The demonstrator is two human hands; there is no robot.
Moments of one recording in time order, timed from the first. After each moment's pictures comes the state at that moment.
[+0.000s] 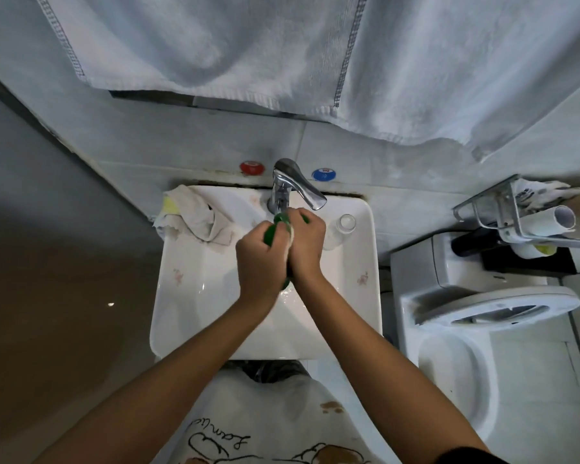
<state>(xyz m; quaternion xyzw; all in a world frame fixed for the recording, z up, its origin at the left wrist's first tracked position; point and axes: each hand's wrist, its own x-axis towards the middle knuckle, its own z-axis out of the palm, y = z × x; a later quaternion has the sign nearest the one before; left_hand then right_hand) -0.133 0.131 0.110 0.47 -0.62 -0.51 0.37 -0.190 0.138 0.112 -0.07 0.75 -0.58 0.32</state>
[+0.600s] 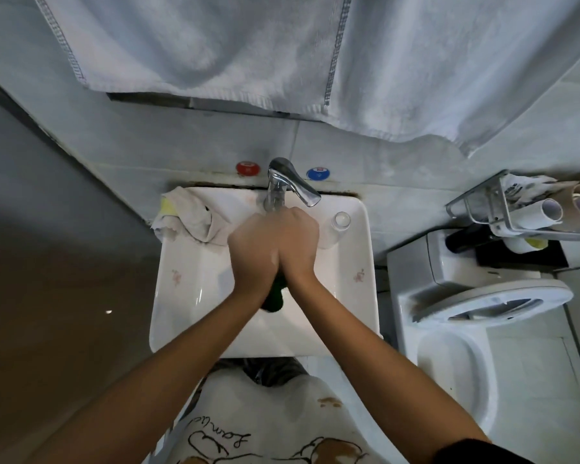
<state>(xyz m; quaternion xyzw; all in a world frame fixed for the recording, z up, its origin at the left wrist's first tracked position) -0.129 0.128 0.112 0.47 -0.59 -0.54 0.38 -0.182 0.146 0.118 -0.10 0.76 -0.57 0.30</state>
